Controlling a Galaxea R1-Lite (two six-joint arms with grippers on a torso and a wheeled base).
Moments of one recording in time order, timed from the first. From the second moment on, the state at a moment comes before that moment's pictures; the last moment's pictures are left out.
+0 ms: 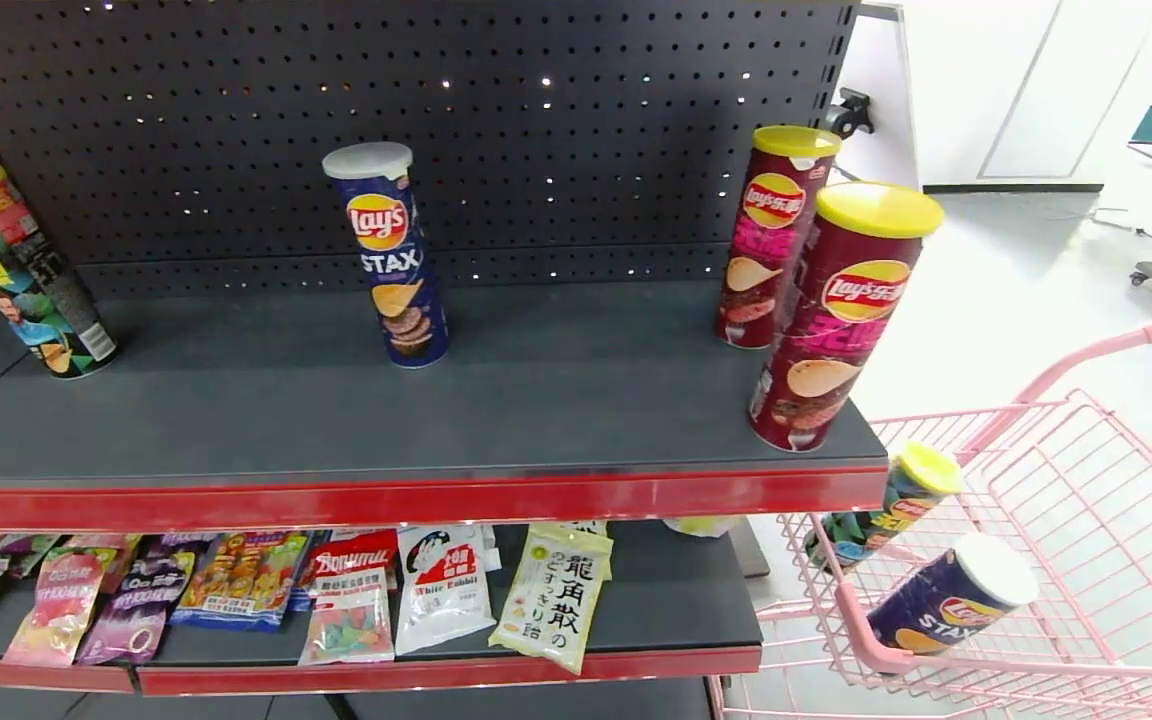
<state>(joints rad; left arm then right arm) 0.00 0.00 0.00 0.00 0.02 0.00 0.00 0.00 0.00 0.00 0.01 0.00</state>
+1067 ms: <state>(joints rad) 0.00 0.00 0.00 0.00 0.01 0.00 0.00 0.00 0.00 0.00 0.00 0.00</state>
